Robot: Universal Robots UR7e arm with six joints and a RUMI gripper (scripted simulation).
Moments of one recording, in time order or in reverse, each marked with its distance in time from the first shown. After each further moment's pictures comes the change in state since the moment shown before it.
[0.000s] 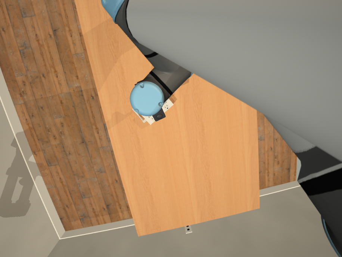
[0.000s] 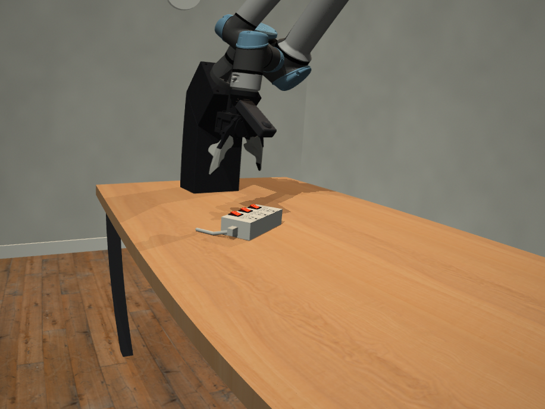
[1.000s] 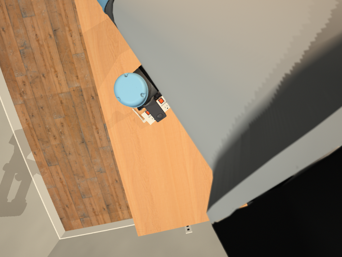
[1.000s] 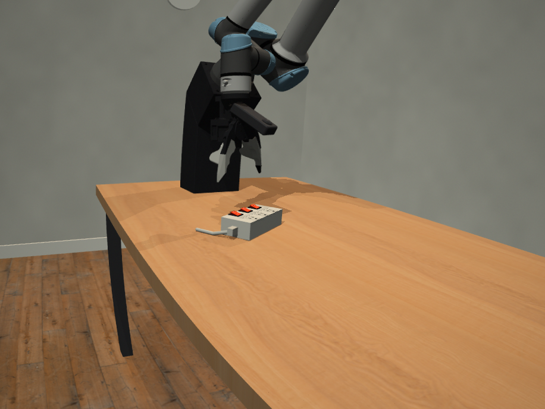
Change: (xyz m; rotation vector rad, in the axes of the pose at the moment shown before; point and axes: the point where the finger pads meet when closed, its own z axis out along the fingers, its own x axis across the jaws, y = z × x) arm 0.004 -0.024 0.006 0.167 -0.039 -0.185
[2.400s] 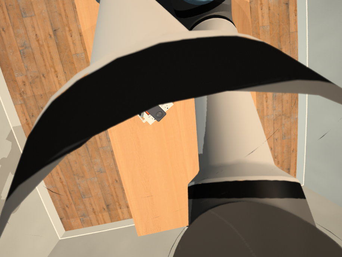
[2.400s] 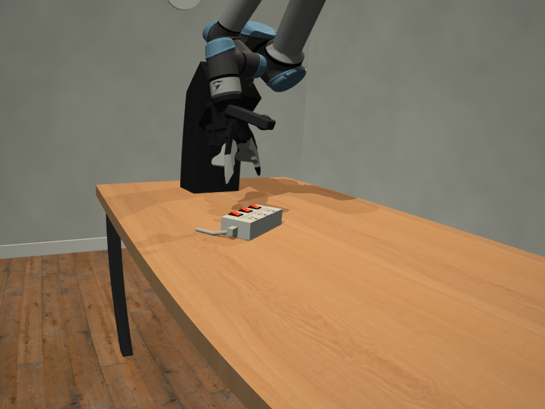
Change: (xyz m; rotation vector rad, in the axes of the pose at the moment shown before) arm 0.011 -0.022 0.001 0.187 0.017 -0.180
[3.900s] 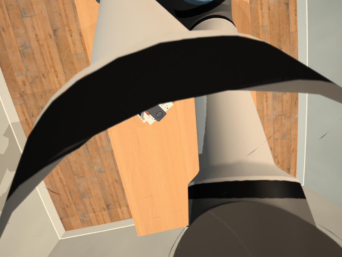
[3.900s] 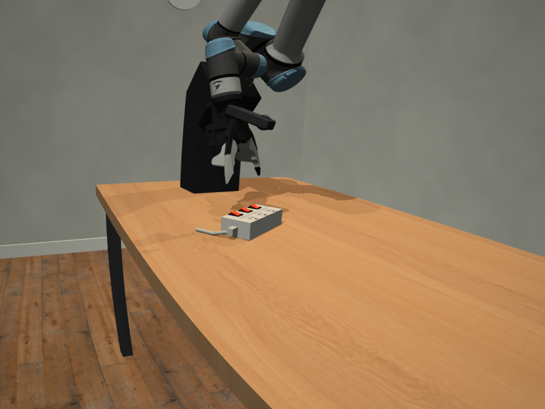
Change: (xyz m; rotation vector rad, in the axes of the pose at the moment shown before) arm 0.000 0.000 0.000 0.000 0.000 -0.001
